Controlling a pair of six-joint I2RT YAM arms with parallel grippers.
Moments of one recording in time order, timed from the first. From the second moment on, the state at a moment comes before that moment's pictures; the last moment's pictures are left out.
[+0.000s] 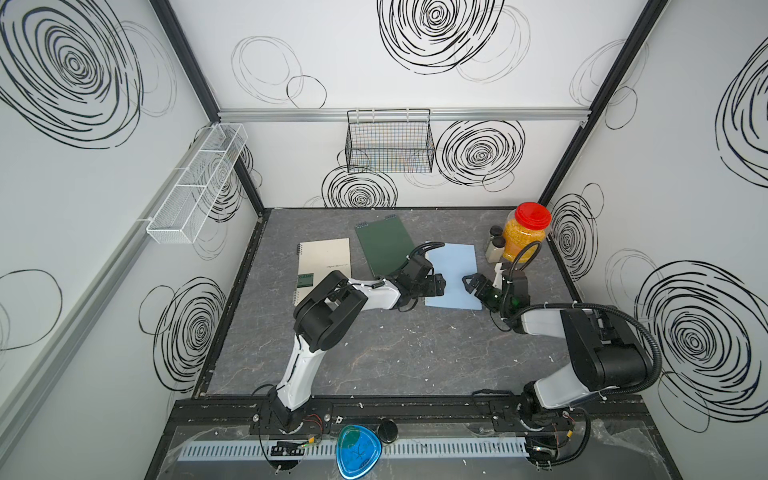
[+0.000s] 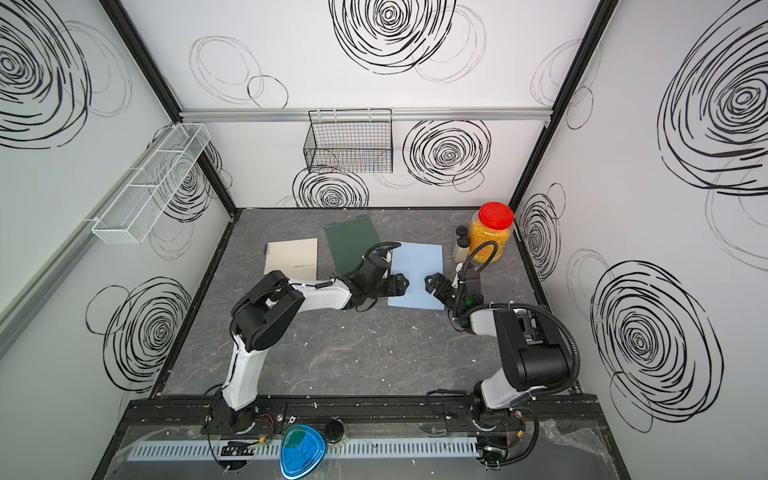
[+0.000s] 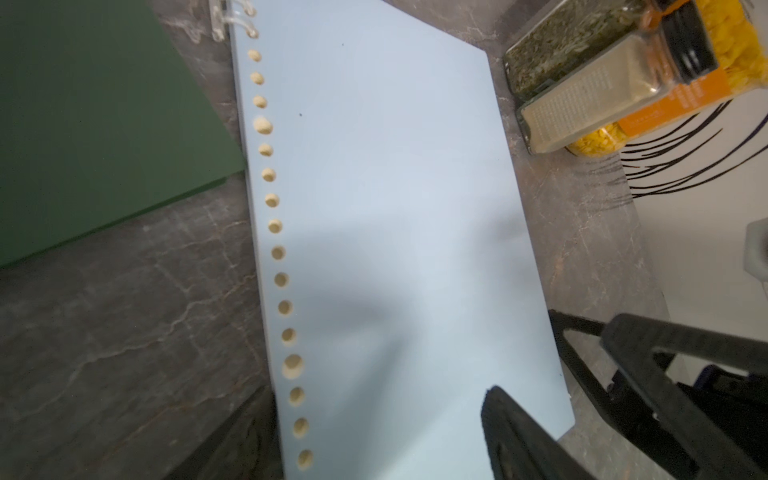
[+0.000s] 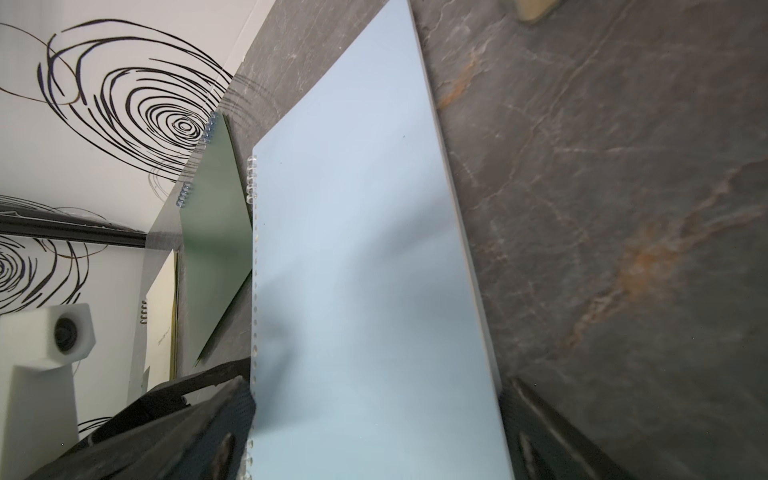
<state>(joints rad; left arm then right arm) -0.76 2.11 1.26 0.16 0.09 -0.74 0.17 1.54 0.45 0.45 -0.27 0.75</state>
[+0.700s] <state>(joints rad) -0.93 1.68 0.68 0.24 -0.05 -0.82 0.61 1.22 0.29 0.24 -0.02 0.95</state>
